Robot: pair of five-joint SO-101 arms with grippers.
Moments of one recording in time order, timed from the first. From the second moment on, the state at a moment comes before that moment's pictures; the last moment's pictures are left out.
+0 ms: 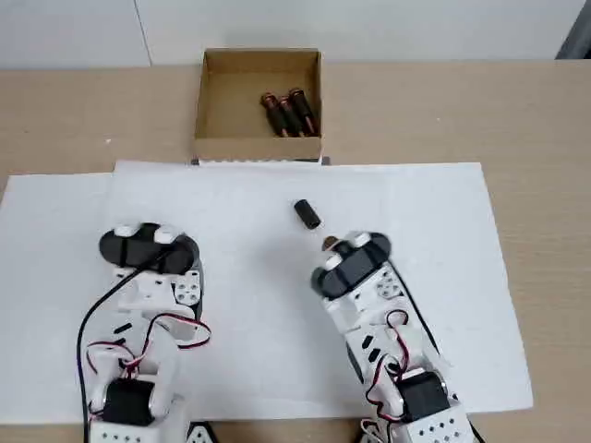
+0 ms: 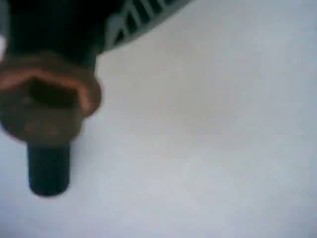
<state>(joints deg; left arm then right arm) 1.9 -103.4 90.8 48.8 0.7 -22.5 -103.2 95.6 42.3 8.9</state>
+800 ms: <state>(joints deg) -2.8 -103.4 96.7 50.2 0.0 -21.9 -50.9 50.1 41.5 7.0</state>
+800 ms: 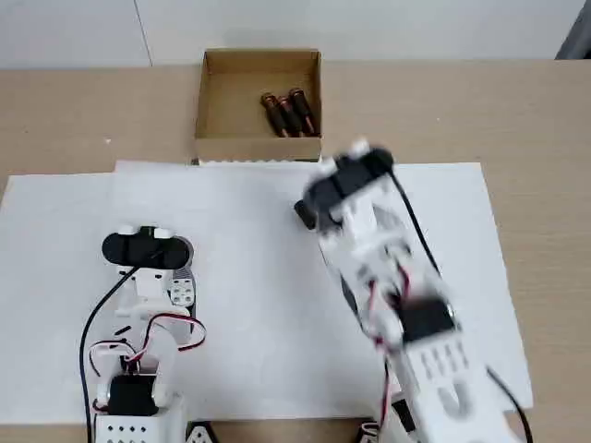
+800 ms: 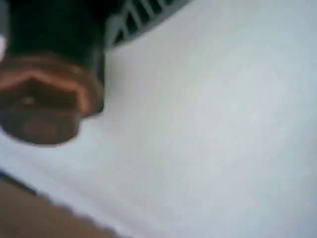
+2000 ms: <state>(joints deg) -2.8 -103.4 96.7 50.3 0.0 -25.8 46.3 -40.3 38.6 29.6</state>
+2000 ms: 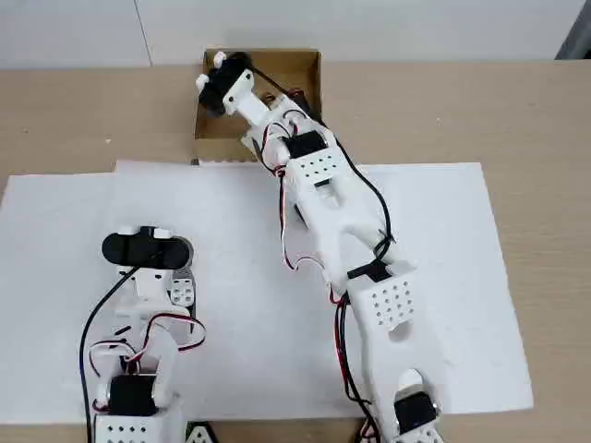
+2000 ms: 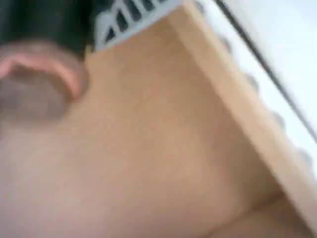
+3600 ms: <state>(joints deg) -3.1 -103.4 96.7 50.3 0.0 -26.4 26.4 -39.3 94.9 11.4</state>
